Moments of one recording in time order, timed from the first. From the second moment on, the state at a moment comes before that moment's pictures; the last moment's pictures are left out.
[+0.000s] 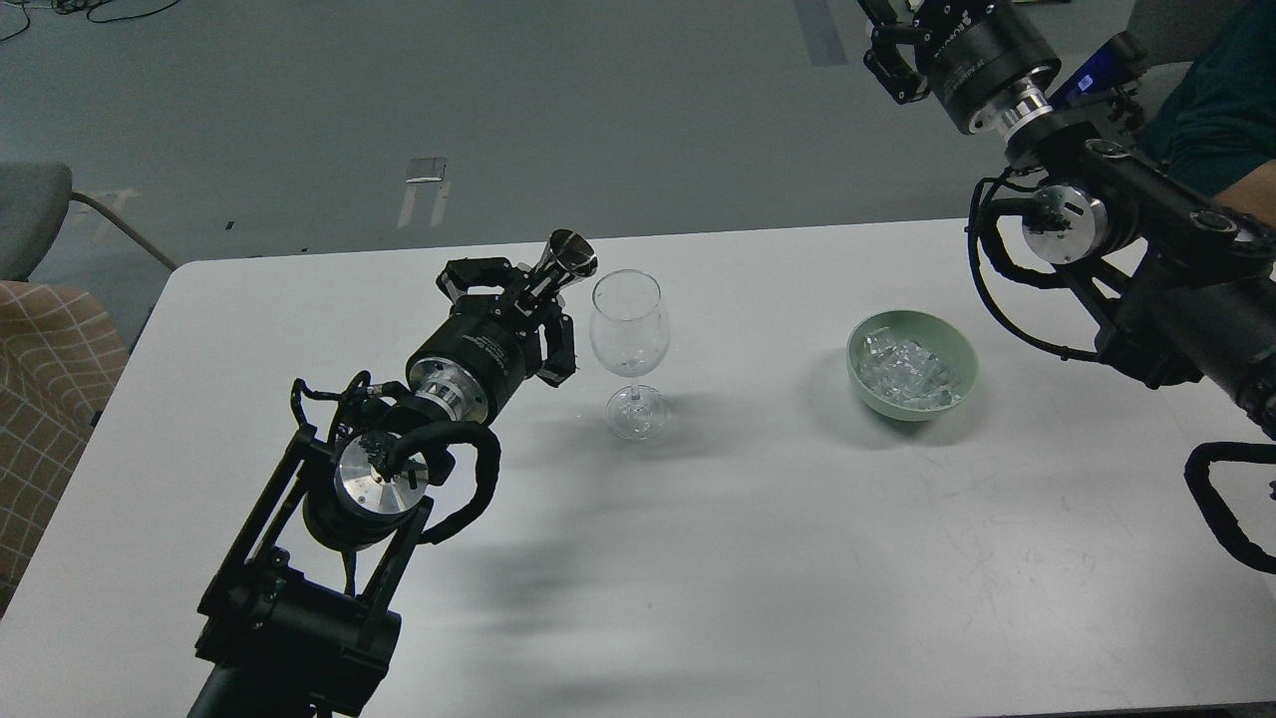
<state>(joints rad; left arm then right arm) -0.24 -0.04 -1.24 -1.60 0.41 0.37 0.24 1.07 -0.25 0.60 0.60 -0.28 0.29 0.49</state>
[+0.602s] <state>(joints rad) -0.24 -0.04 -1.20 -1.59 0.52 0.36 0.24 1.07 -0.25 0.60 0.60 -0.28 0.29 0.49</state>
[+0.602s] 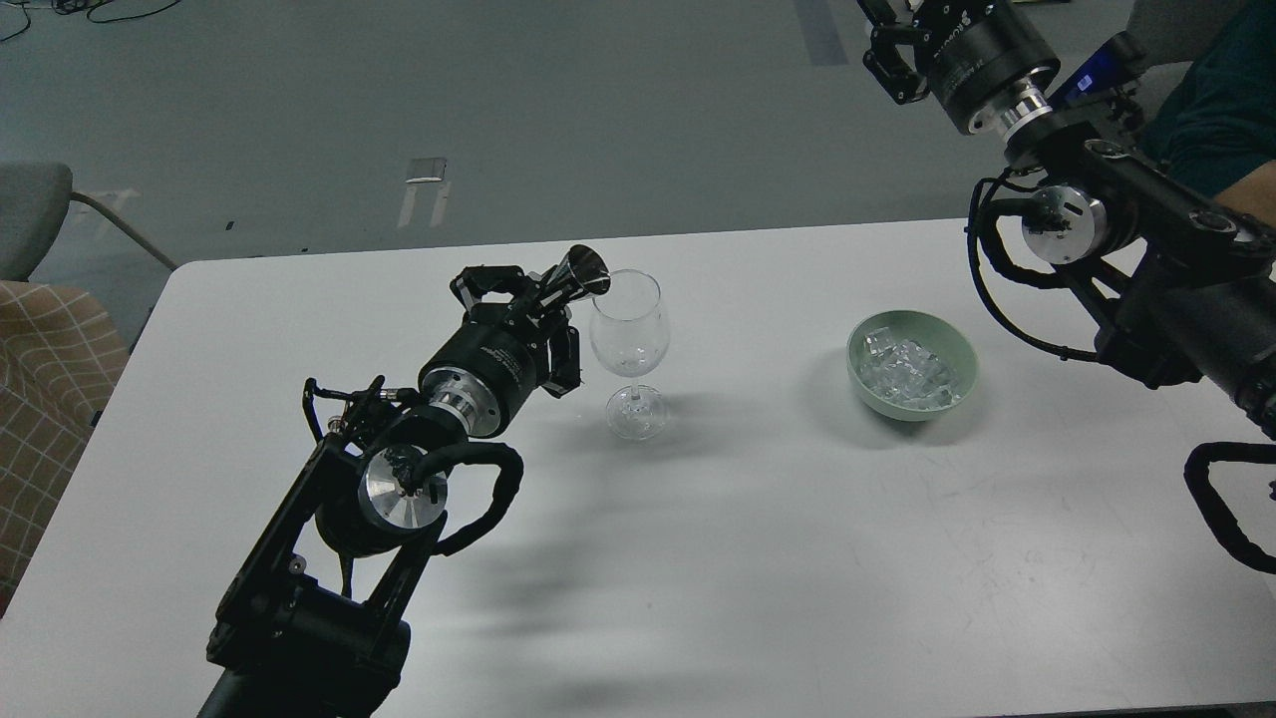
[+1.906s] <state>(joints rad) -0.29 -0.04 -1.16 -1.55 0.77 0.36 0.24 1.06 -0.25 0.60 0.59 -0.28 0.29 0.49</state>
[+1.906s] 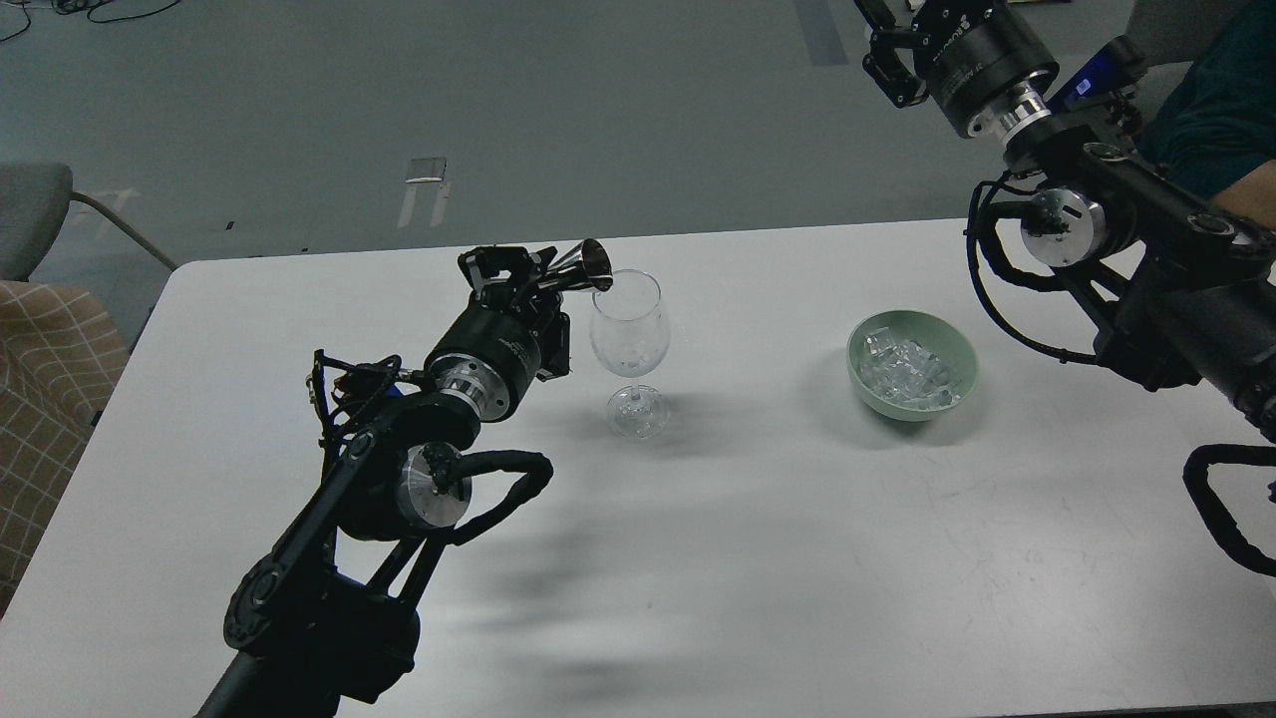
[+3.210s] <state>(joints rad) -0.35 -0.04 -1.15 -1.54 1.04 0.27 0.24 1.06 -0.25 0.60 0.59 -0.28 0.29 0.49</state>
